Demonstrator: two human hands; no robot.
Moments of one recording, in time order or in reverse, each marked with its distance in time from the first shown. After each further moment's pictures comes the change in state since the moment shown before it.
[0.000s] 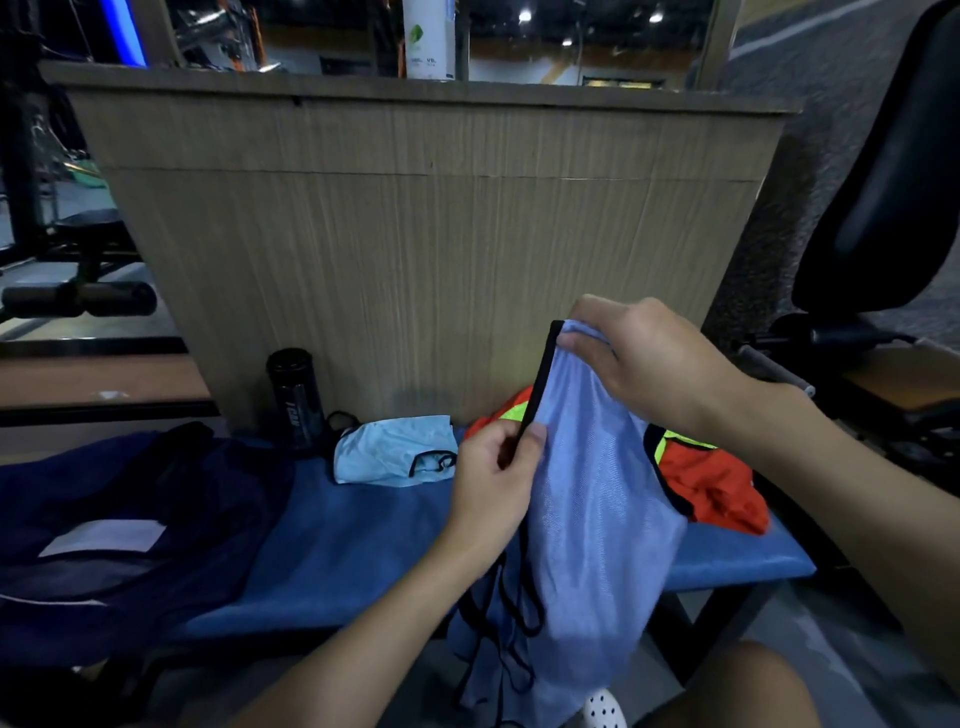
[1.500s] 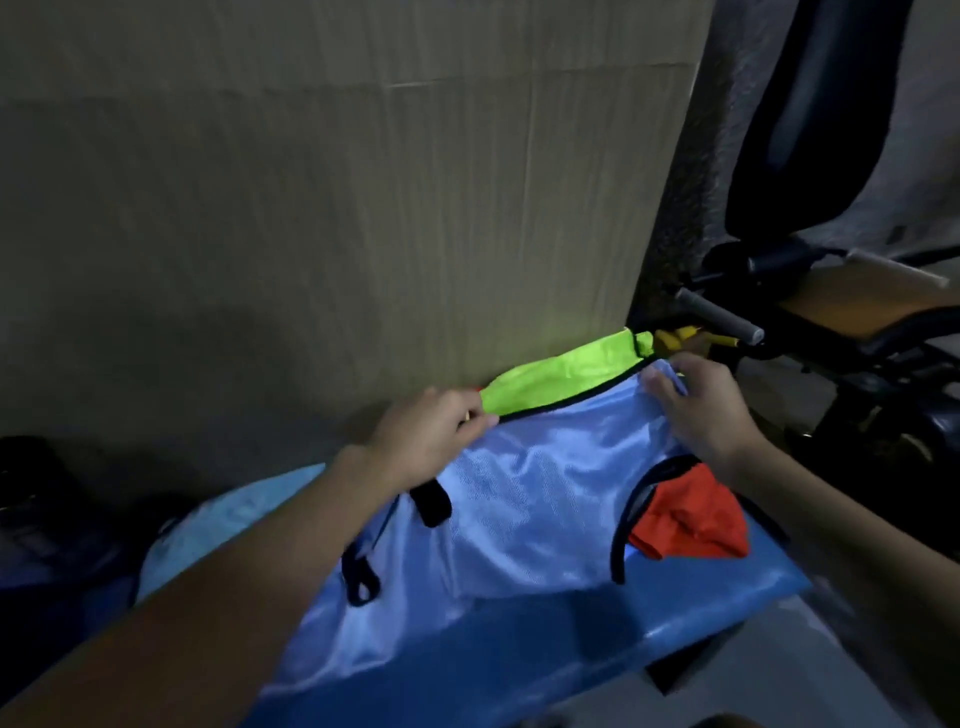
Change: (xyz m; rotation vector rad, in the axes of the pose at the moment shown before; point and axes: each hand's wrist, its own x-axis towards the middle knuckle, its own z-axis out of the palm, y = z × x) left_hand 0.226 -0.126 0.088 1.029 -0.605 0.218; right_hand -0.027 0.291 0.134 0.395 0.310 0.756
